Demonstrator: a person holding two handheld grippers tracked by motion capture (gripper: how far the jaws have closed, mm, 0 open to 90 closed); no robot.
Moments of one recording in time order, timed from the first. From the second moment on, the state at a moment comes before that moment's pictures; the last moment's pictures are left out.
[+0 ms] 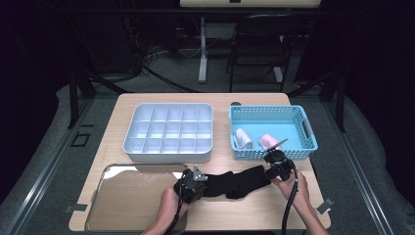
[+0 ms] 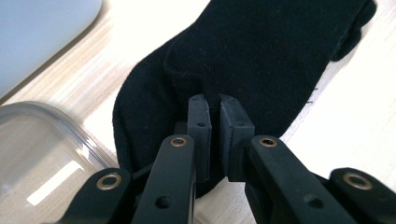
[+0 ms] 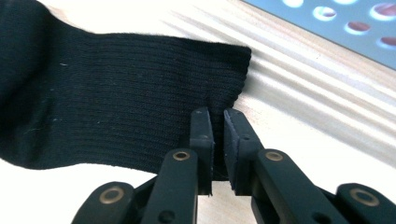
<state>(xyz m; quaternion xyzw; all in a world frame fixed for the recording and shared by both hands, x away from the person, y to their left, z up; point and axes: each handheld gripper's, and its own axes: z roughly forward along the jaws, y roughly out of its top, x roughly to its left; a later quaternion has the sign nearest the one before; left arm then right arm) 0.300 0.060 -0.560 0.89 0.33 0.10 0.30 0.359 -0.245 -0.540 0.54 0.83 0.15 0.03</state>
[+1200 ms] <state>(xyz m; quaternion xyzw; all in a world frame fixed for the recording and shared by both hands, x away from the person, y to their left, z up) 0.316 0.104 -0.541 0.88 0.37 0.07 0.30 0.347 -0.237 -0.514 0.52 0.83 0.19 0.02</state>
